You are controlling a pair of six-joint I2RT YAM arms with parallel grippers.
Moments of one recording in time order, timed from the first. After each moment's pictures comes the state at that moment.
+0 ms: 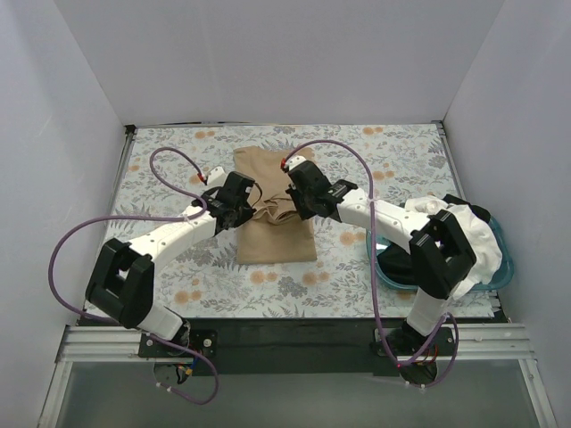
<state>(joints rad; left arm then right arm) -0.56 1.49 1.00 -0.42 -0.38 -1.02 0.79 1.74 1.32 -0.45 0.21 0.14</state>
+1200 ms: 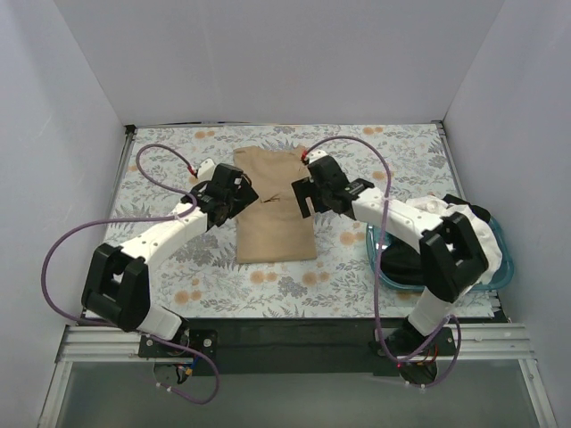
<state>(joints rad) -0.48 1.49 1.04 -0.40 -0.35 -0.98 0.68 1.73 1.27 -0.38 0.21 0.15</state>
